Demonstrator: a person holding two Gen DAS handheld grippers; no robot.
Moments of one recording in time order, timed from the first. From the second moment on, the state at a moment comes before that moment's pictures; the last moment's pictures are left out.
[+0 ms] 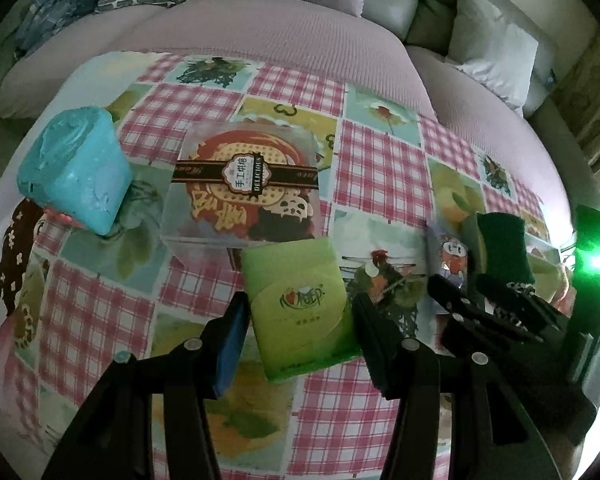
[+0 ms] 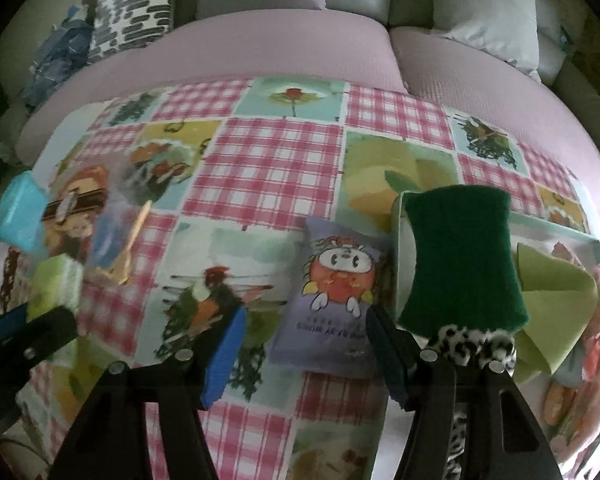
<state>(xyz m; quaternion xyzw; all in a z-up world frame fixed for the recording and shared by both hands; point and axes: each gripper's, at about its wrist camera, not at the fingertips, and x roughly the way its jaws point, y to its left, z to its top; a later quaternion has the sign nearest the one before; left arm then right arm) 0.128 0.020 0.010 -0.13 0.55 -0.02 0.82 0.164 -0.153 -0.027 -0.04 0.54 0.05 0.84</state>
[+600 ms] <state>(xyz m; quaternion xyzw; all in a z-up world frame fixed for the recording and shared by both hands) 0.130 0.049 0.006 -0.16 0.55 0.00 0.82 0.181 -0.138 -0.046 -0.04 0.56 0.07 0.82</state>
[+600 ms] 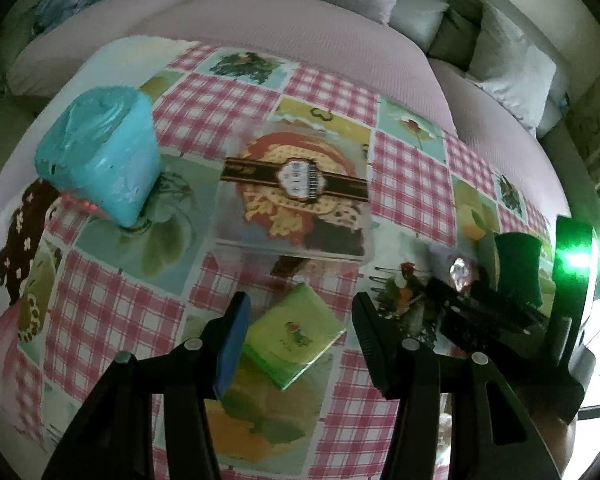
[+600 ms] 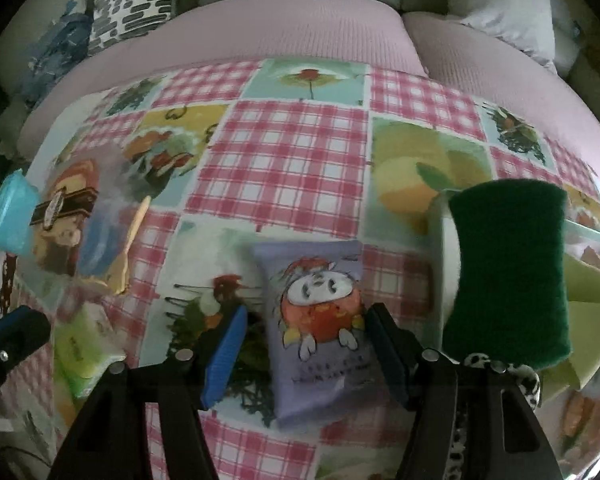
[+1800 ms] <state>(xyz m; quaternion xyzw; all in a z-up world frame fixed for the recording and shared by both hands) 0.143 -0.008 -0.046 0.00 0.61 -0.07 0.79 0.112 -0.158 -0.009 0.02 0.53 0.08 0.84</state>
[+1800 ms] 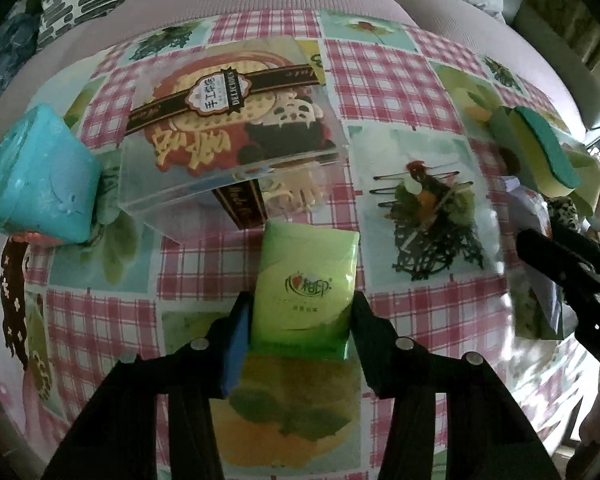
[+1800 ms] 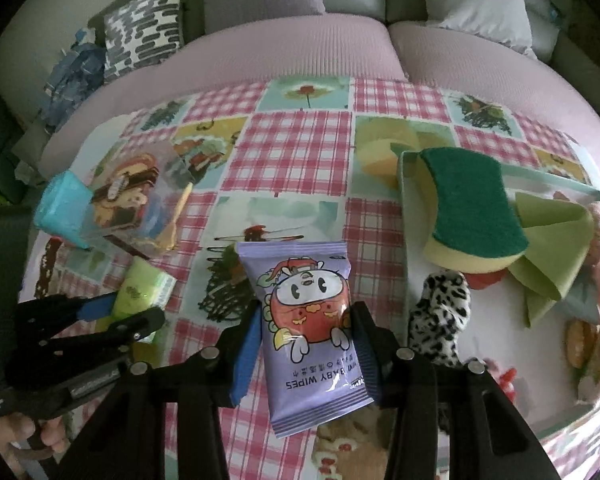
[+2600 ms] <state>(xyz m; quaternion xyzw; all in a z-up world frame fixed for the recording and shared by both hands) 0.105 -0.127 0.068 0.05 0.49 -0.18 0.85 0.049 -0.298 0.062 0.11 0.44 -0.01 0.89</state>
